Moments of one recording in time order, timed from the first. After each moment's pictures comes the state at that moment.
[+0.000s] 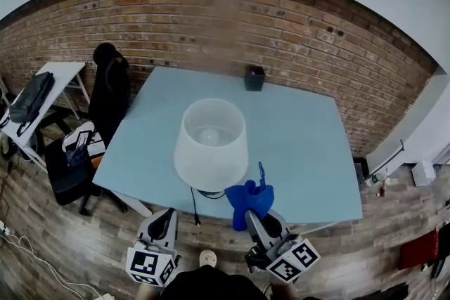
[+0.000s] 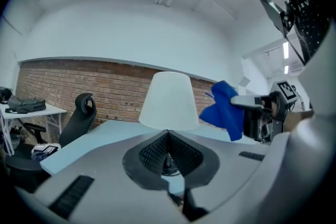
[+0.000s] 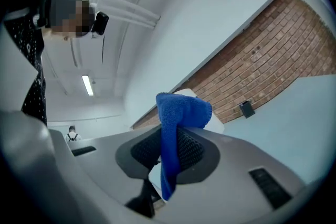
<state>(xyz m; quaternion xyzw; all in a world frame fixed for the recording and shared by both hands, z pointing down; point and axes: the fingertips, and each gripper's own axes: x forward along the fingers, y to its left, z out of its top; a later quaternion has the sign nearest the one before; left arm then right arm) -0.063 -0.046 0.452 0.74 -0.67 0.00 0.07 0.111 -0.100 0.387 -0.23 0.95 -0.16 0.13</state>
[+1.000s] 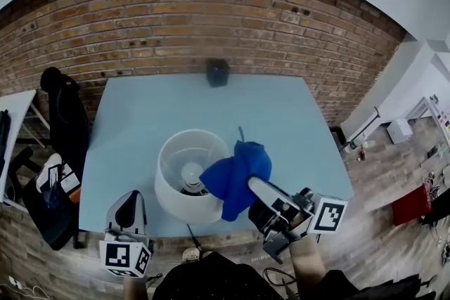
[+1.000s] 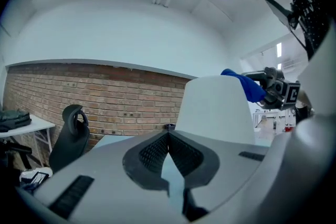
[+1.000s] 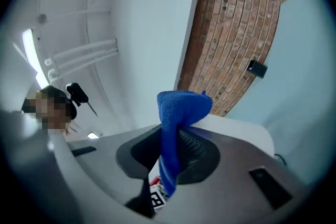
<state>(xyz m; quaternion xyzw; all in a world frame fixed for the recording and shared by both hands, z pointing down) -0.166 -0.177 0.402 0.76 -0.65 0.00 0.03 0.067 -0.213 0.283 -0.12 0.87 -0.43 0.22</state>
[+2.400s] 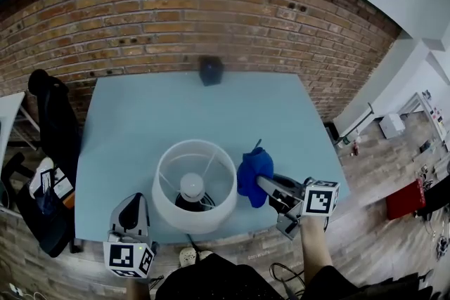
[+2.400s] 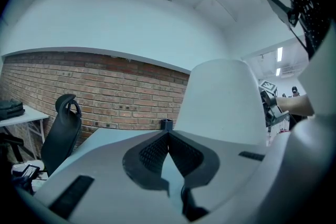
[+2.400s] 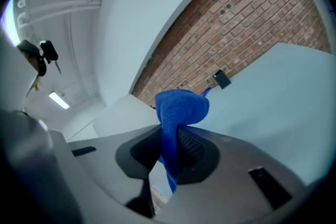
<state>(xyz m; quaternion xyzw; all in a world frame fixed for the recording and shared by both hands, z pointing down) -0.165 -0.208 0.428 0.77 -0.63 0.01 0.06 0.116 -0.282 0.404 -0.26 0.89 -0.38 0.00</state>
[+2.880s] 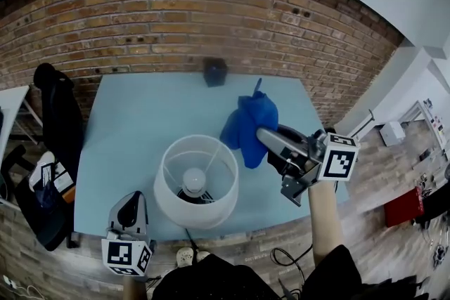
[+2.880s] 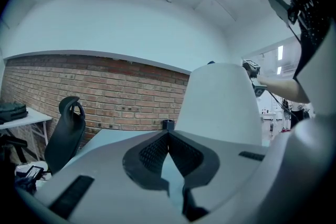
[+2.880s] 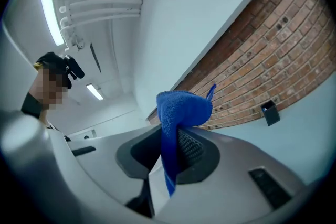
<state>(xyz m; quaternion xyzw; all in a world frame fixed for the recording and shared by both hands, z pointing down) -0.169 -0.193 0.426 0.77 -0.64 0.01 0.05 0.060 -0.306 0.248 -0.12 0.96 -0.25 0.07</state>
